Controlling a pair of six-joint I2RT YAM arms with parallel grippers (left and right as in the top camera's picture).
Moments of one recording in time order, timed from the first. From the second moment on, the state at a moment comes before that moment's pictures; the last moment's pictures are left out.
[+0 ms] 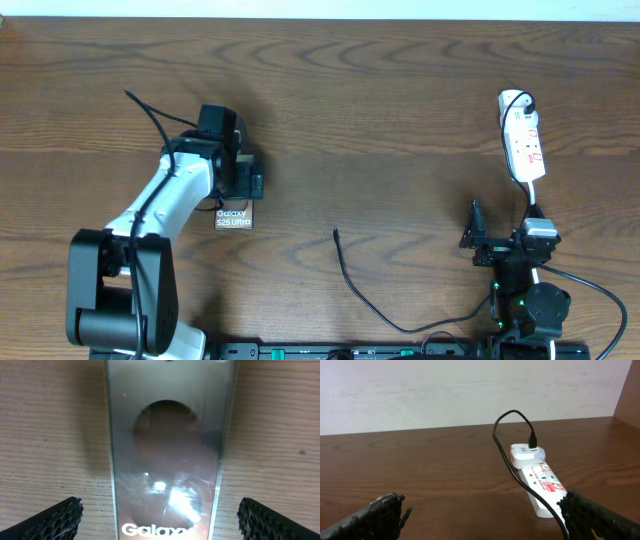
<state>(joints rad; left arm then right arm) -0.13 1.70 1.03 -0.72 -0.01 -0.16 -0.10 0.01 0.01 -0.07 -0.07 0.07</state>
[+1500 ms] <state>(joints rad) -0.10 1.79 1.03 -0.67 0.04 -0.14 -0.10 0.01 0.01 -0.07 -0.07 0.07</state>
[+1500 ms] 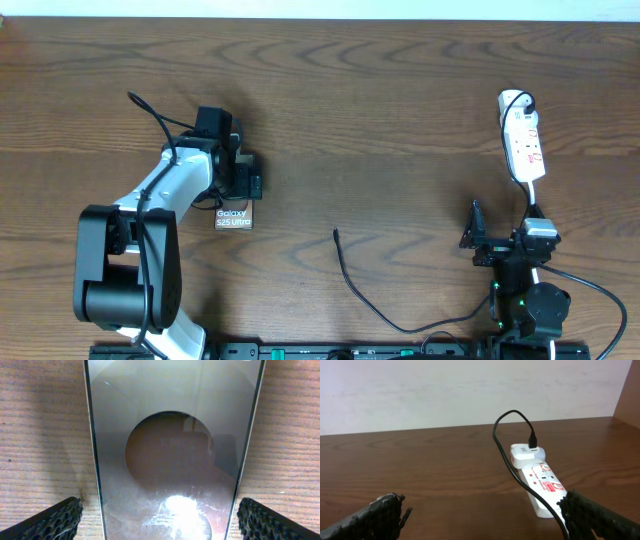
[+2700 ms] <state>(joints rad) -0.10 1.79 1.03 -0.65 0.05 -0.14 -0.10 0.01 0.01 -0.07 -0.07 0.07</state>
